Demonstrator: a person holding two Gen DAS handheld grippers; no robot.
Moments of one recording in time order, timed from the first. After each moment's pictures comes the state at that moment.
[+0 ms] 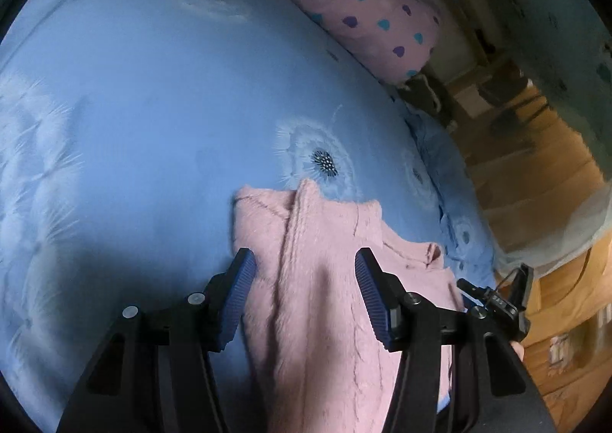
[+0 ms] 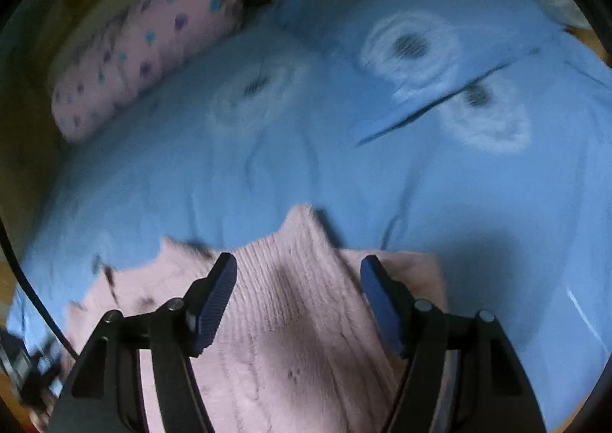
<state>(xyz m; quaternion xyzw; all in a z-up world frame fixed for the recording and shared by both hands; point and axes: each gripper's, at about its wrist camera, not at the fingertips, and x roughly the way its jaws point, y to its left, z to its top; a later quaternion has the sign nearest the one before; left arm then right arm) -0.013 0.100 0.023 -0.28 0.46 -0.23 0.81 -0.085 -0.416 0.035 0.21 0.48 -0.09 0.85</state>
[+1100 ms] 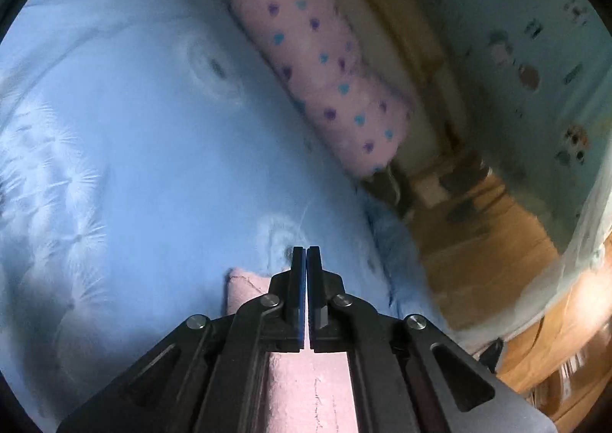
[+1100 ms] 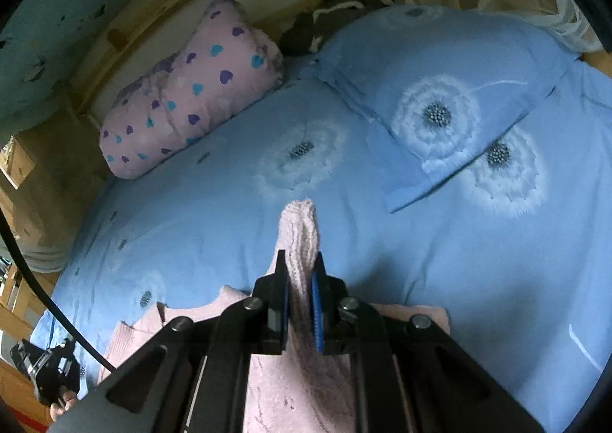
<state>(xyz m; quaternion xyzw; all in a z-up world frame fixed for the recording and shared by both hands) -0.012 0.152 0.038 -0.42 0.34 -0.25 0.81 -0.107 -0.435 0.095 0.27 0.34 -0.05 0.90</state>
